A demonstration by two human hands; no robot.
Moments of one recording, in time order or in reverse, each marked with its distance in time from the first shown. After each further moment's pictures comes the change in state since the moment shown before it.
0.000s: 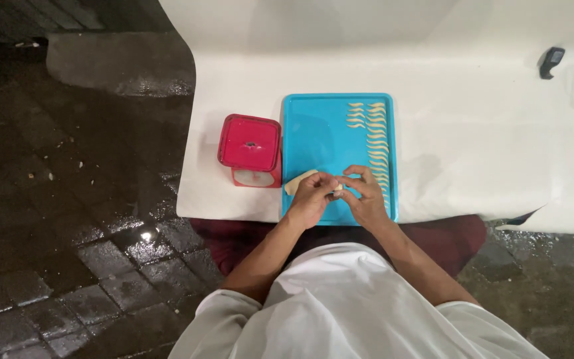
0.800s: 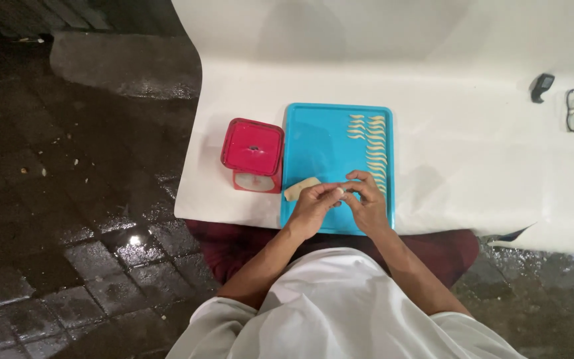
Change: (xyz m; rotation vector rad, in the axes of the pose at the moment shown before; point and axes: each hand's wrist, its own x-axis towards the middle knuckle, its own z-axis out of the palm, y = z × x) left_hand -0.032 0.027 0.026 0.171 -0.042 0.138; right_hand 0.003 -0.001 -0.001 0.146 0.044 0.034
